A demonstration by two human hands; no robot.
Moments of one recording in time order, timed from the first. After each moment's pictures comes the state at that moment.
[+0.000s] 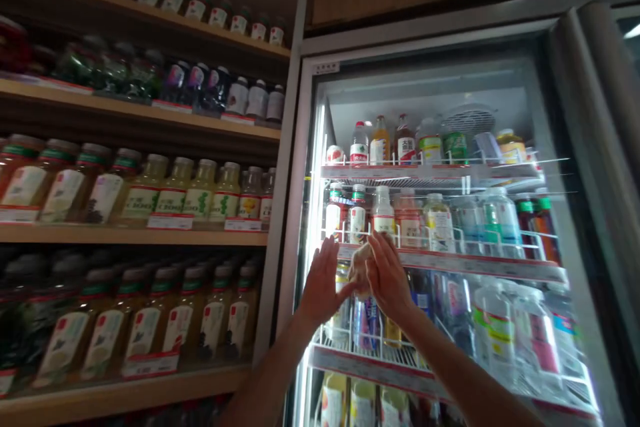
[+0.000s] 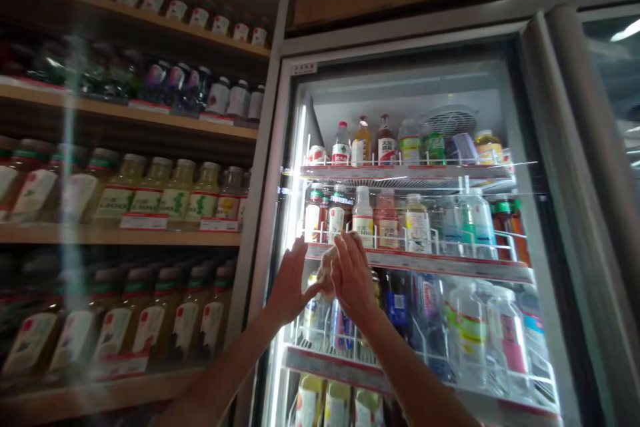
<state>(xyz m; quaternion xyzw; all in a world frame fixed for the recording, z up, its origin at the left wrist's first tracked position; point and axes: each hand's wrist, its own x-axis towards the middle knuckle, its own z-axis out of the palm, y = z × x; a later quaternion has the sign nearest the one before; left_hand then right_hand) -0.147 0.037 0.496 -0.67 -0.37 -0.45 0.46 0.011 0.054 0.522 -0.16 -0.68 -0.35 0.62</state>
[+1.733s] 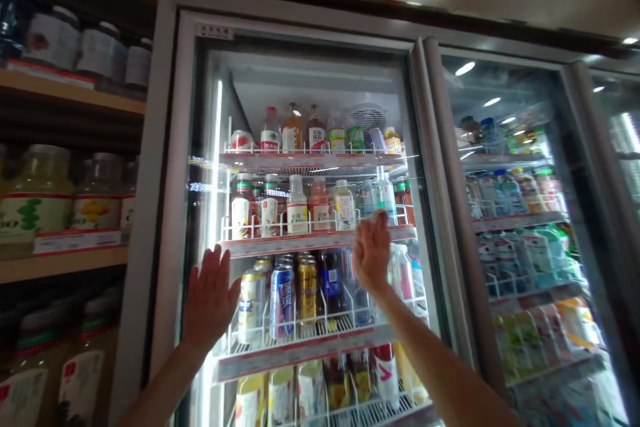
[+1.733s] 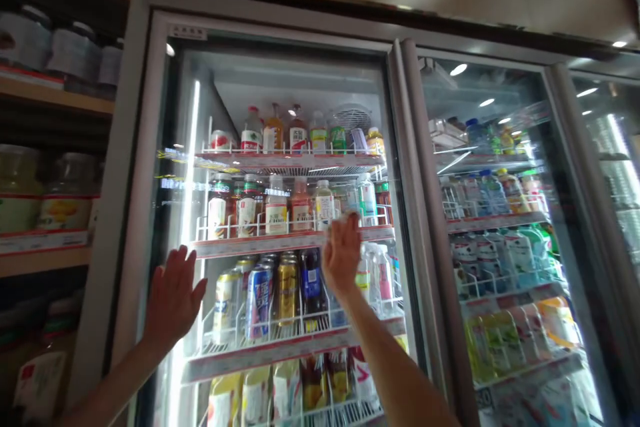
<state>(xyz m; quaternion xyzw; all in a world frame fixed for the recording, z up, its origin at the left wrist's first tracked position) -0.153 0.053 0.475 -0.58 -0.39 -0.51 0.49 0.171 0.071 0.502 -0.37 -0.50 -0.46 0.63</state>
